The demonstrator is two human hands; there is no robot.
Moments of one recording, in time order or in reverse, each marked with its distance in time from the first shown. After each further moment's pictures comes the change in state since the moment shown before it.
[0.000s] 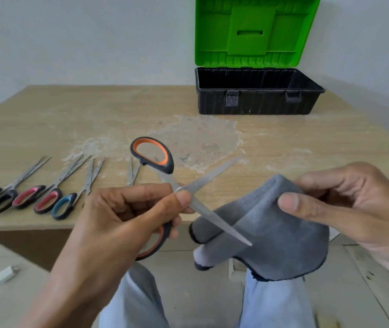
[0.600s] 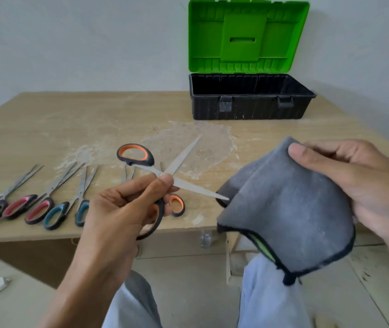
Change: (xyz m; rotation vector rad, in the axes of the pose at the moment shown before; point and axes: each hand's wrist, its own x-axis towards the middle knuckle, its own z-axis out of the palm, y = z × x) left_hand 0.031 -0.025 0.006 -0.205 0.146 -0.061; right_hand 0.026 0.003 -0.028 0.084 0.251 0.147
